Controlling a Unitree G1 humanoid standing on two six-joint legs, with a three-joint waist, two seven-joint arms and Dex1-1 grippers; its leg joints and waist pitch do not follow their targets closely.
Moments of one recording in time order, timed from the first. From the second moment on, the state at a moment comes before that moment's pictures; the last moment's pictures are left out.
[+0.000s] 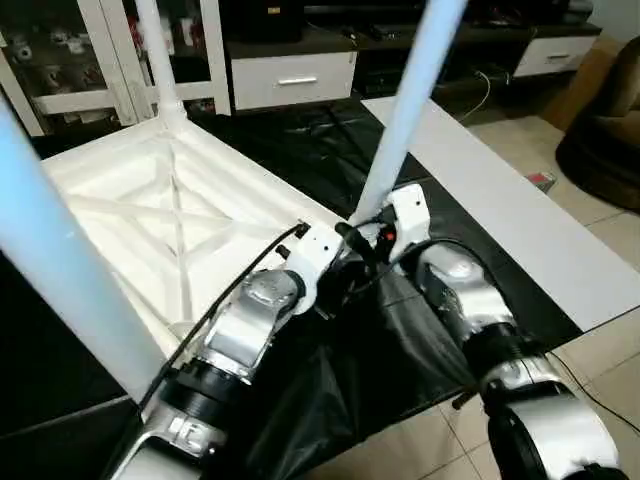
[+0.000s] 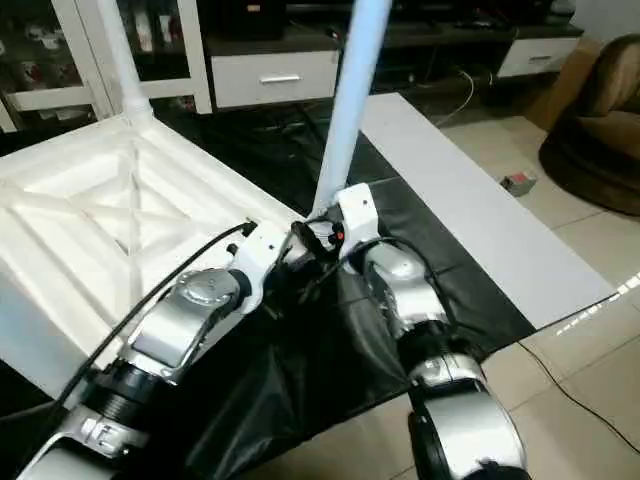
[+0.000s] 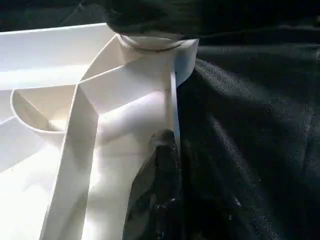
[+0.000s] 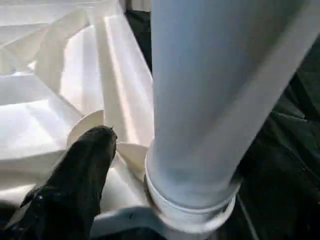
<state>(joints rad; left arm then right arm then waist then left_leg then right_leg) -0.53 0.09 -0.28 0.25 0.15 0.66 -0.45 -0.70 -0.12 0.05 0.80 0.13 0.06 0.51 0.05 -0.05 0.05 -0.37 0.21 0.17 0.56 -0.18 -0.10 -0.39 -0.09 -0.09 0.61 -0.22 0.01</state>
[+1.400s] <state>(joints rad) -0.49 0.29 -0.32 0.18 0.11 0.53 -0.69 -0.59 -0.19 0.03 0.53 0.20 0.19 0.72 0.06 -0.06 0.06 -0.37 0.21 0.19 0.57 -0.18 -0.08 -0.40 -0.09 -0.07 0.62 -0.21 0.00</state>
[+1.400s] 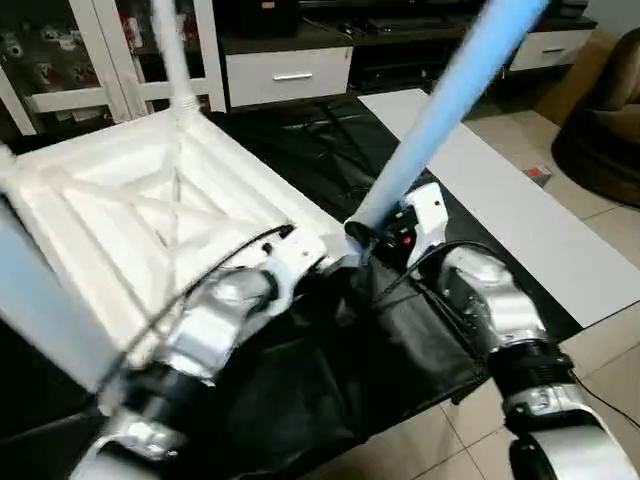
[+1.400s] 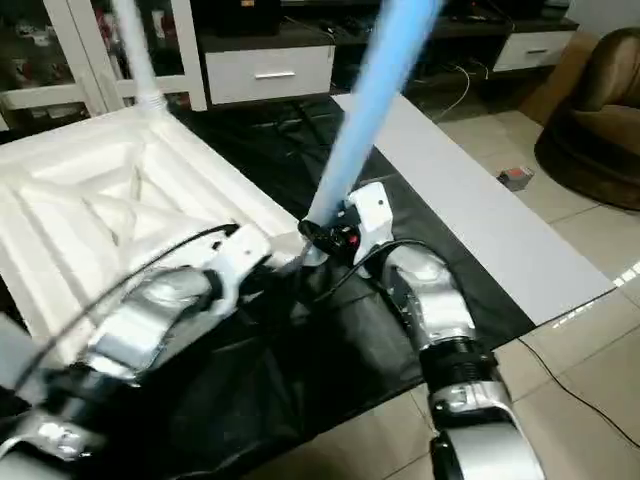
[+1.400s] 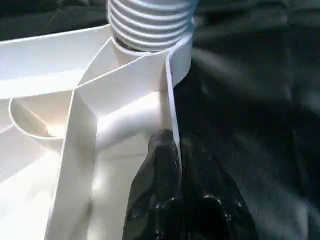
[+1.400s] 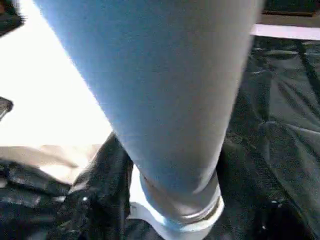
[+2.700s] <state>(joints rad) -0.48 0.58 -0.37 0.18 0.05 0.23 -1.08 -0.69 -0.37 0.18 0.53 0.24 0.37 1.15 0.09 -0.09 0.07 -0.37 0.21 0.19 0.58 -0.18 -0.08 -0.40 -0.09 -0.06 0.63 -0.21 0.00</state>
